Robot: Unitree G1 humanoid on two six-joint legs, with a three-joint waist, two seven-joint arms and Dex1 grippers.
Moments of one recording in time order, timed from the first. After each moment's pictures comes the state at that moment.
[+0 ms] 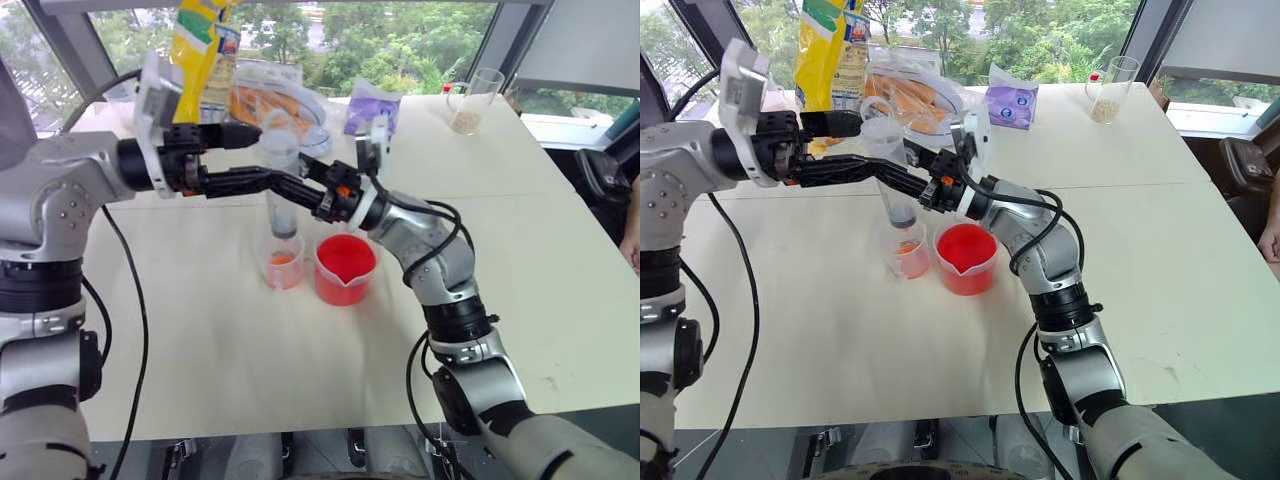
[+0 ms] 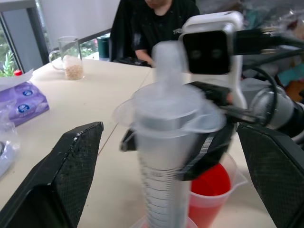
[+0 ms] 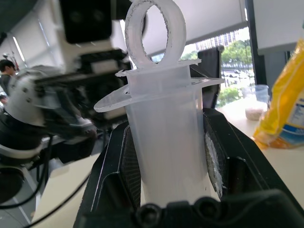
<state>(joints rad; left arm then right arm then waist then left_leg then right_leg) -0.86 0.79 0.10 0.00 -0.73 0.80 -1.12 -0.75 -0.10 0.11 0.00 0.52 0.40 0.77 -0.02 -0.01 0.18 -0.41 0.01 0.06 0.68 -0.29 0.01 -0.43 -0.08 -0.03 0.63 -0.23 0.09</state>
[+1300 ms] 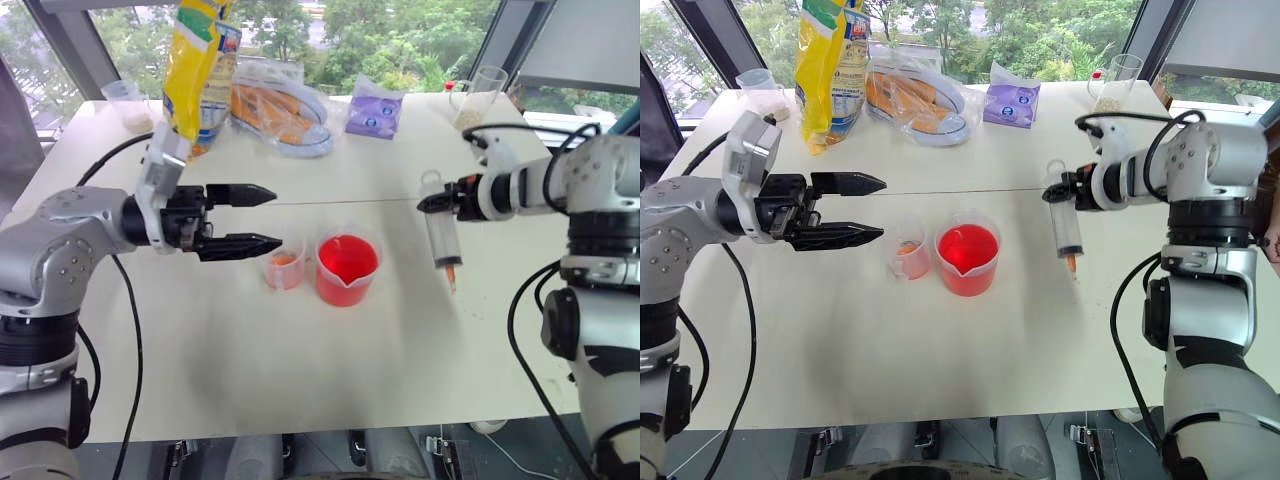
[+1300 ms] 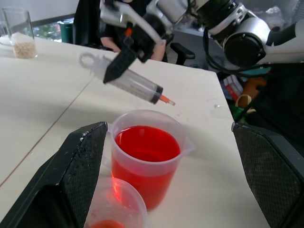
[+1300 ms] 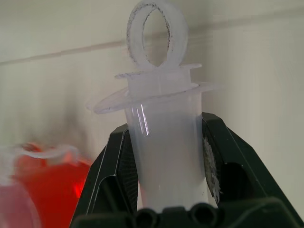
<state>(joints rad) -0.60 0.81 0.14 -0.23 -0.82 0.80 -1.22 -1.05 -0.65 -0.12 0.38 0.60 1.61 0.28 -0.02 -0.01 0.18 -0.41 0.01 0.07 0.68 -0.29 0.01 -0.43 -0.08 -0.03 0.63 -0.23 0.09</state>
